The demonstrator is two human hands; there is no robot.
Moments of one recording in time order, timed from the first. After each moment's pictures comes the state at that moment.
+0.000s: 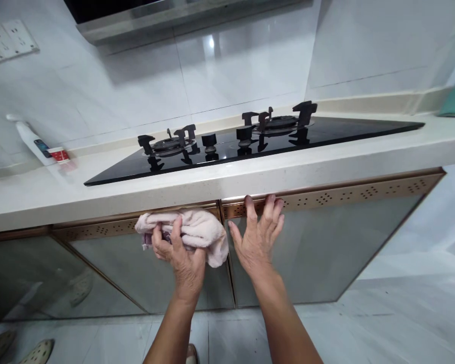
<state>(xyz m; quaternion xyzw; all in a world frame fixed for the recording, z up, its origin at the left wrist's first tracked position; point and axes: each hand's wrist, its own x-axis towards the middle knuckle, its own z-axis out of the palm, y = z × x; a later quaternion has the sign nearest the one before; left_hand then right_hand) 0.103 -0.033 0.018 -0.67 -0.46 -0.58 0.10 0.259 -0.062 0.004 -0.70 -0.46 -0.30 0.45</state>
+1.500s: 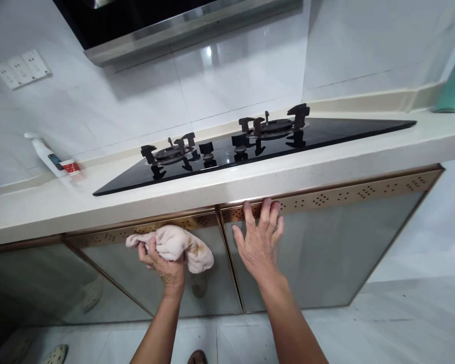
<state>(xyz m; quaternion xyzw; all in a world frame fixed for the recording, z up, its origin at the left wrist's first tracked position) 0.058 0.021 -0.027 -0.58 -0.49 -0.64 0.11 0.266 -0.063 -0.002 -0.71 -0.47 -0.32 0.41</state>
